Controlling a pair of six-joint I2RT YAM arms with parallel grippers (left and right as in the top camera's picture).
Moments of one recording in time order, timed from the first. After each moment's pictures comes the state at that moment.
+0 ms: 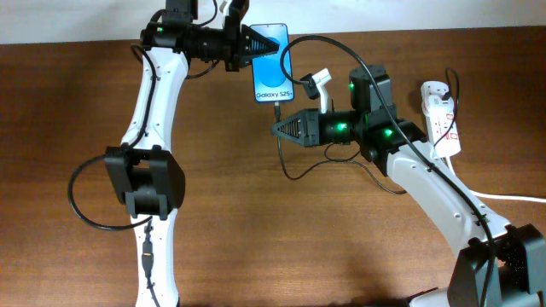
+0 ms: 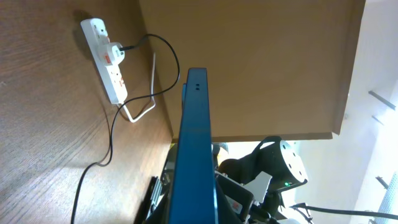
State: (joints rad) left arm -0.14 2.45 2.48 -0.90 1.46 -0.50; right arm 0.30 1.61 1.18 -0.16 -1.04 0.53
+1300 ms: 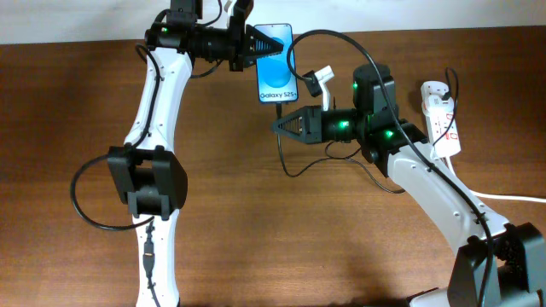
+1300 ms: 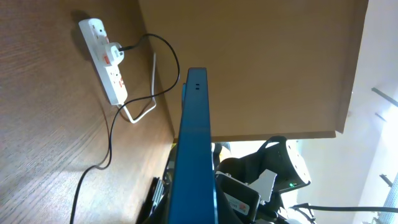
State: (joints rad) left arm -0.16 2.45 2.48 -0.89 1.45 -0.50; right arm 0.28 1.62 1.15 -0.05 -1.08 0.61
